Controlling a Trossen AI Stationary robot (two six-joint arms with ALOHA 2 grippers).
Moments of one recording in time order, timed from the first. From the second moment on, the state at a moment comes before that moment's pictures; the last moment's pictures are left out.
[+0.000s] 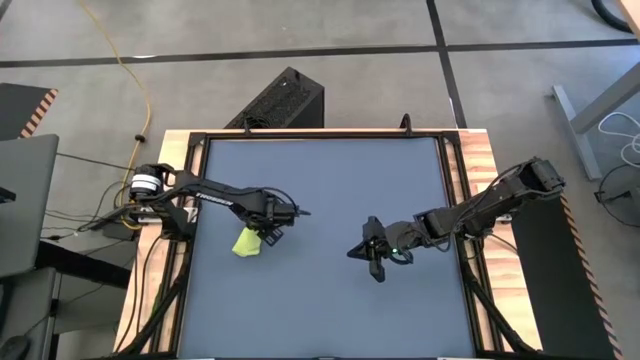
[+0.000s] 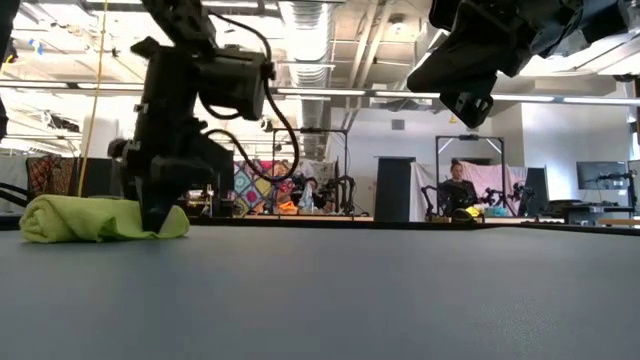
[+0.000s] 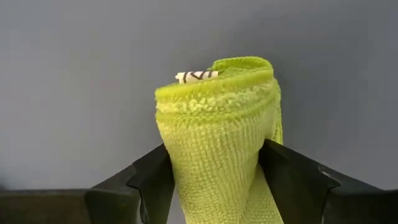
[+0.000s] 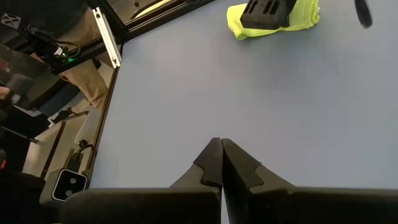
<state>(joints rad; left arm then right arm) 0.03 1.72 0.96 -0.89 -0.14 -0.84 0.33 1.33 0.68 0.20 0.15 0.55</state>
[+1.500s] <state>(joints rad) 0.09 1.30 0.69 -0.75 -0.22 -1.10 0.32 1.33 0.68 0.22 0.15 0.49</state>
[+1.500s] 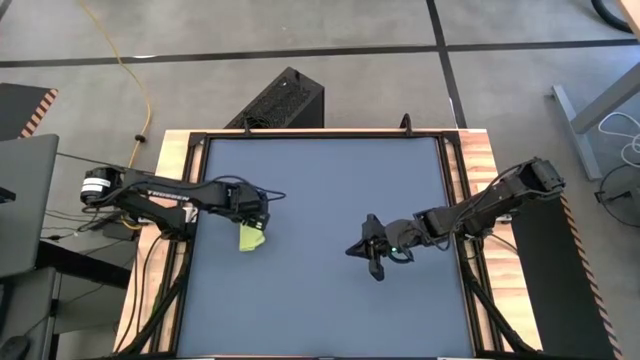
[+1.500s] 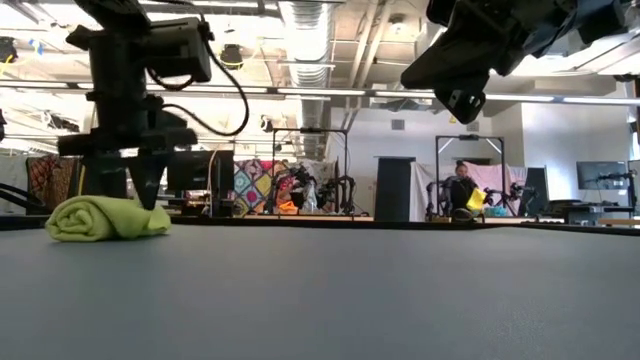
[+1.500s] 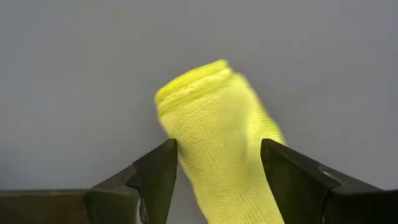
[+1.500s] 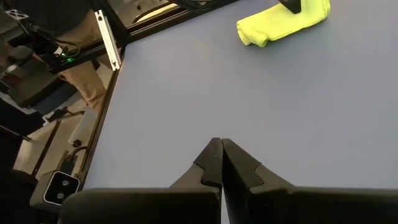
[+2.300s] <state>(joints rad) 0.03 1.24 1.06 -0.48 -0.17 -0.32 0.14 1.00 0.68 0.26 0.16 0.45</state>
